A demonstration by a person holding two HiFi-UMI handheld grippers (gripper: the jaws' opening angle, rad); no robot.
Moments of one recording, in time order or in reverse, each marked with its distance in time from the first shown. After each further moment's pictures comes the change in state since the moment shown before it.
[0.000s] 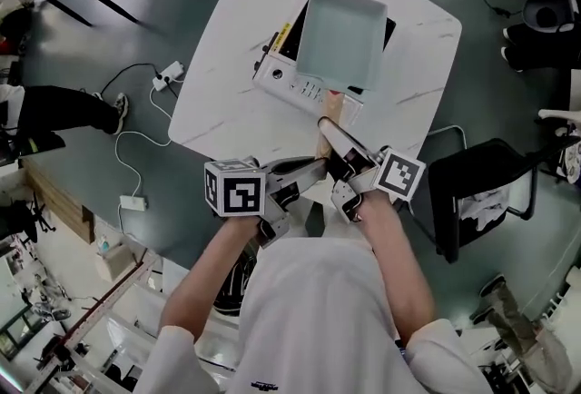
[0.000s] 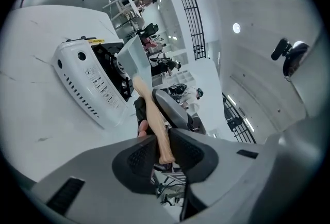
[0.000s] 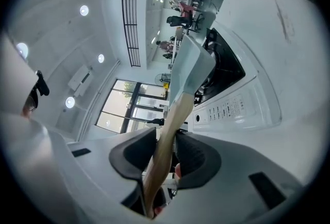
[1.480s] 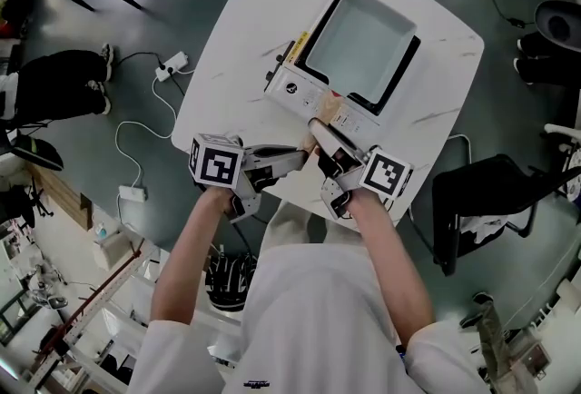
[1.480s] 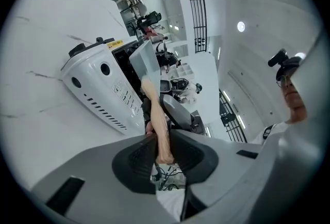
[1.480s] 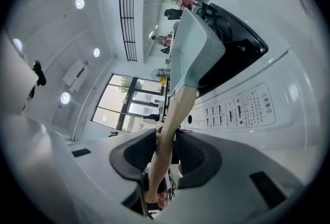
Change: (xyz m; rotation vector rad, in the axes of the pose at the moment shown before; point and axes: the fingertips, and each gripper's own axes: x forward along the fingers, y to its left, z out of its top) left arm -0.032 0.083 0.046 -0.026 0.134 -0.067; right arm 0.072 -0.043 -0.002 -0.015 0.054 -0.039
